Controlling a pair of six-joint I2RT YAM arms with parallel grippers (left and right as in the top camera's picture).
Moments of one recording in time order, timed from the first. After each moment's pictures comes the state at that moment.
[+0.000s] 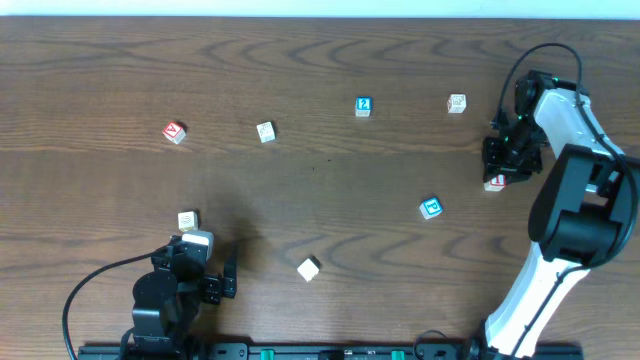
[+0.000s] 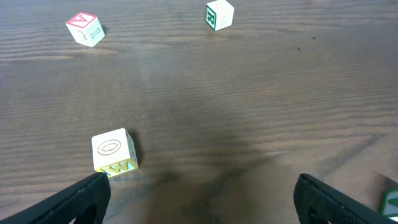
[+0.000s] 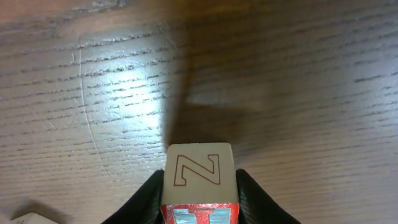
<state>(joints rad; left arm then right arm) -0.09 0.01 0.16 -0.70 0.13 0.05 -0.22 2.18 1.61 -1.19 0.02 -0.06</state>
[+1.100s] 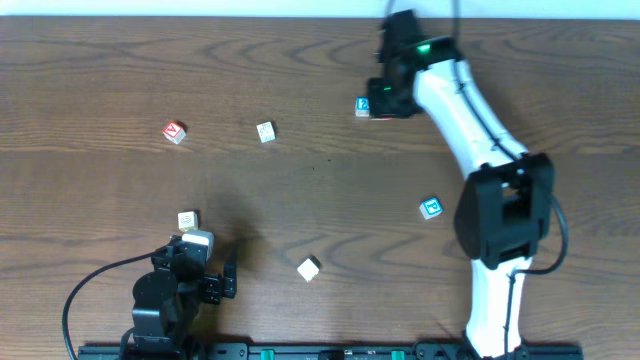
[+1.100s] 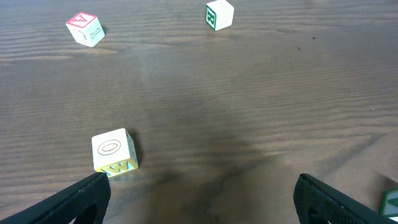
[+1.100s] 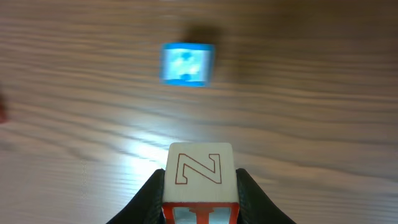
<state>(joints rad) -0.09 0.01 0.16 -0.70 0.13 0.05 0.34 2.20 1.95 -1.03 -0.03 0.31</state>
